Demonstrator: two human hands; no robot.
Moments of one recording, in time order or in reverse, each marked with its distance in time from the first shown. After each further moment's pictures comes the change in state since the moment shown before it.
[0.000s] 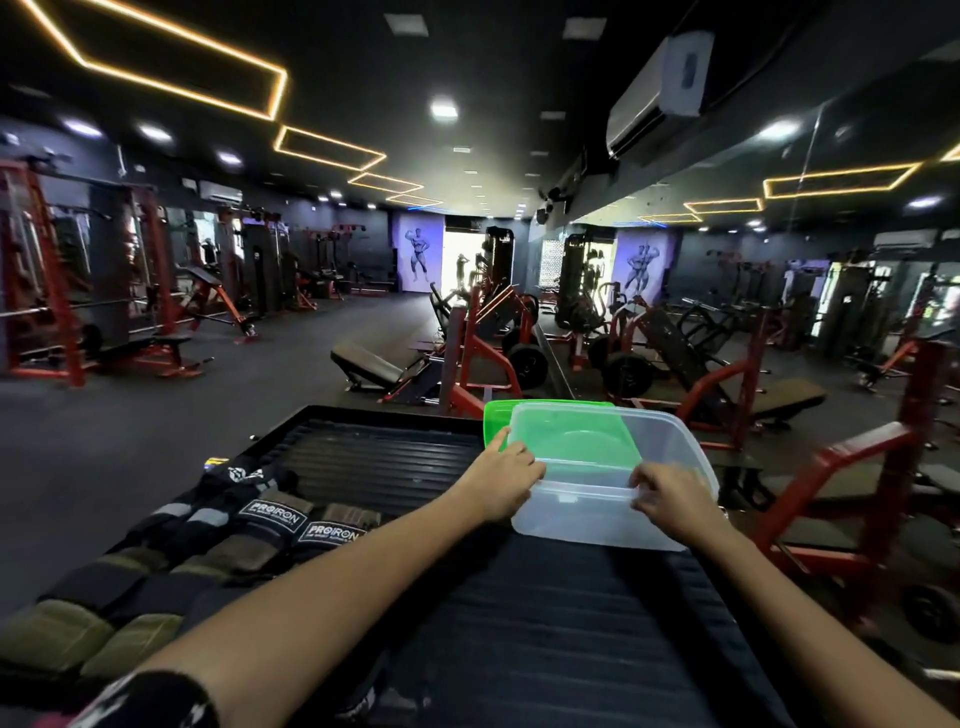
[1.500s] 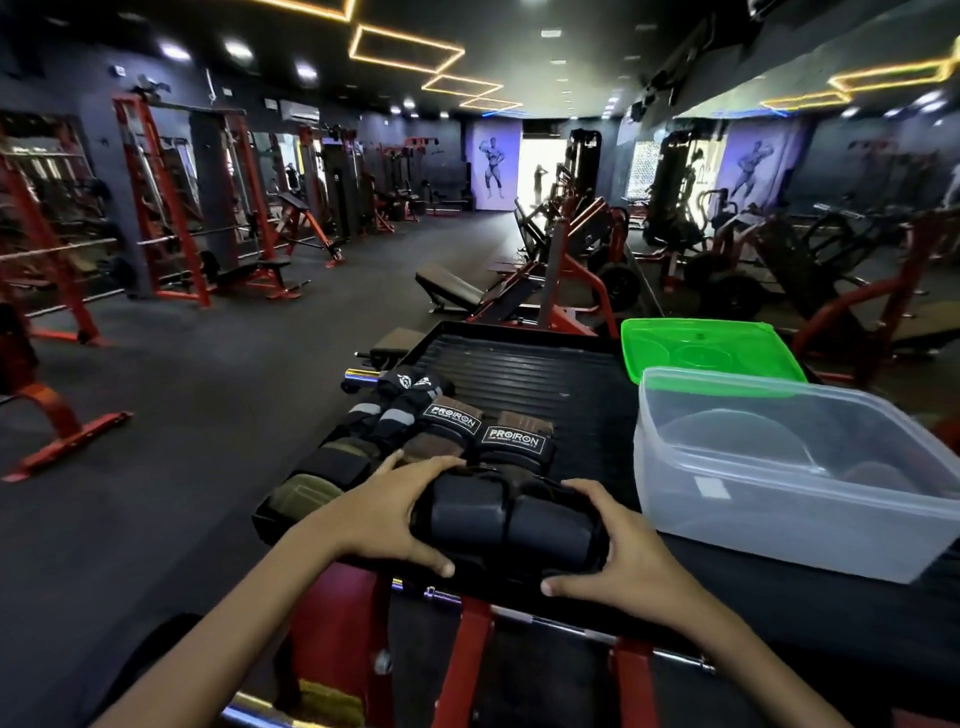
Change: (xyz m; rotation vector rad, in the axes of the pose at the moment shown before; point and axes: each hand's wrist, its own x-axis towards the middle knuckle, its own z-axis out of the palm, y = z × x) left_hand -0.308 -0.117 0.017 -0.628 -0.164 -0.306; right_hand -0.133 -0.261 0.048 0.714 -0.384 -0.234
